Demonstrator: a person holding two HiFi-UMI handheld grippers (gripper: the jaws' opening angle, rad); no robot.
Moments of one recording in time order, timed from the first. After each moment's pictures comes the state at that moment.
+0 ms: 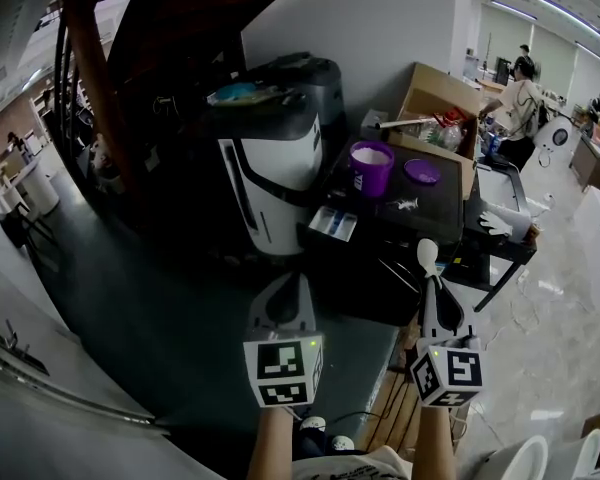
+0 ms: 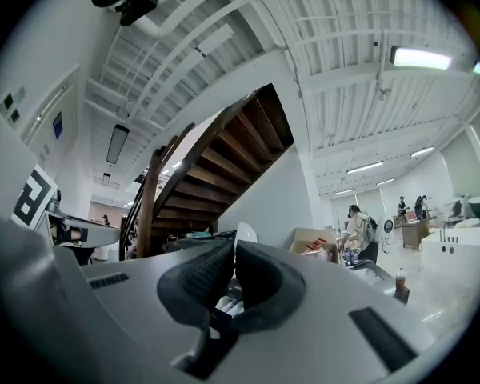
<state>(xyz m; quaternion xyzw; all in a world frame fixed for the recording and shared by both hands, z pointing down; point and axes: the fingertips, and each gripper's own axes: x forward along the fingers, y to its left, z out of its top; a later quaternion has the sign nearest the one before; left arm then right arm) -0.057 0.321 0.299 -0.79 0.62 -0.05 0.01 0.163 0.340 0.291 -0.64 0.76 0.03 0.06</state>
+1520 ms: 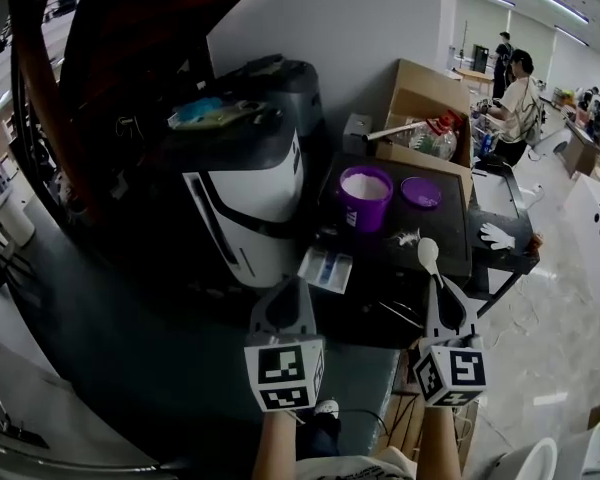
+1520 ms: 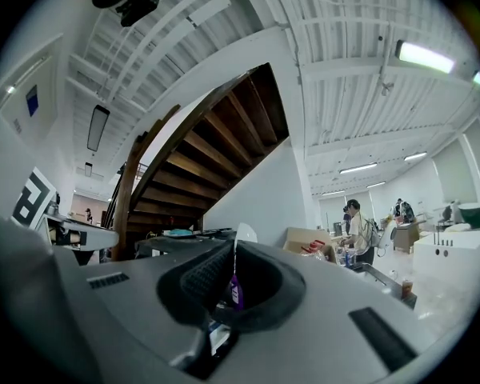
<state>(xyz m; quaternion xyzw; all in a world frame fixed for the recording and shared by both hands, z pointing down) -0.052 0.109 0.307 -0.81 0.58 -0.05 0.00 0.166 0.146 0.292 -0.68 0.73 0.02 0.05</state>
